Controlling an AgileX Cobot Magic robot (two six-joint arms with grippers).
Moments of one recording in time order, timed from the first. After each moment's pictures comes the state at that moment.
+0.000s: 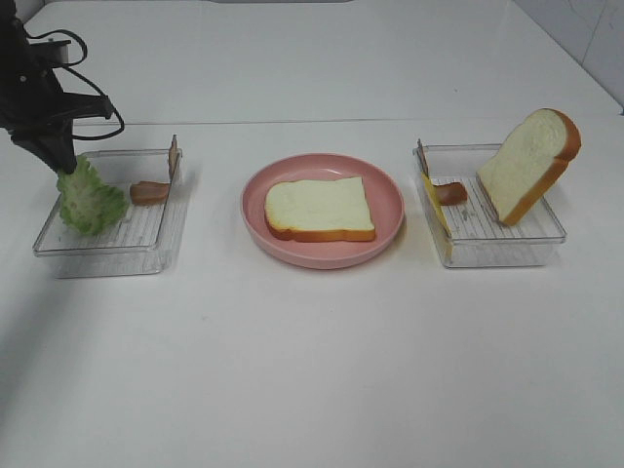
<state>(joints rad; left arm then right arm) -0.01 2.37 -2.06 -0.06 1.22 -0.05 0.06 0.00 -0.46 0.00 1.11 -0.03</state>
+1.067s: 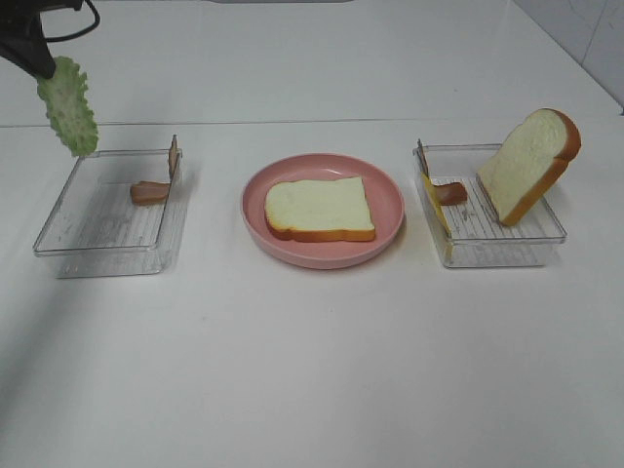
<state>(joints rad) -0.01 2.11 -2.06 -0.14 1.22 -0.03 0.06 0.00 -0.46 0.00 1.11 -0.03</state>
